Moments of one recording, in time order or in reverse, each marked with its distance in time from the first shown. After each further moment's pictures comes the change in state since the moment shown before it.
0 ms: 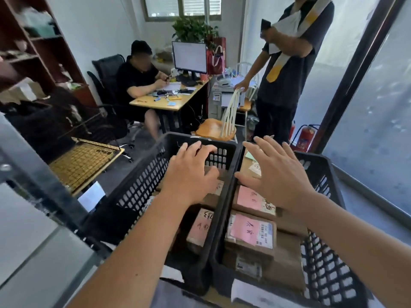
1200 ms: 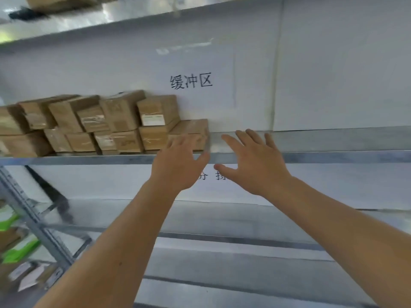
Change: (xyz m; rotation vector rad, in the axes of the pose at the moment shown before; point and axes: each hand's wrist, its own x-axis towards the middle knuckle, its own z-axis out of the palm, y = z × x) left_hand -0.843 -0.064 -0.347 0.439 0.667 -1.305; right_hand -0.426 -0.692 -0.200 0.429 0.065 -1.310
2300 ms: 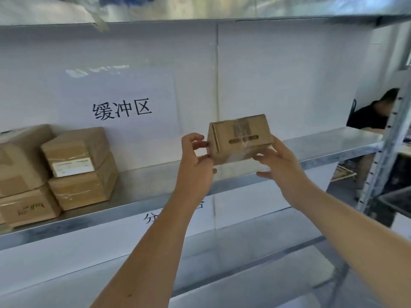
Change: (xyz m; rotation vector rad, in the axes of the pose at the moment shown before) left_hand 0.101 0.071 0.059 -1.211 -0.157 0.175; right_hand 0.007 0.085 -0.008 1.245 0.404 0.596
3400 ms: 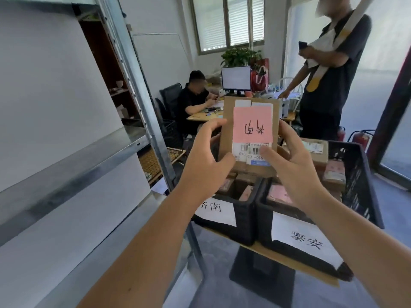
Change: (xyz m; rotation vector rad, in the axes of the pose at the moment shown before) left_hand -0.140 0.064 0.551 -0.129 -0.931 0.355; right_hand -0.202 0.014 -0.515 -0.139 0.812 -0.119
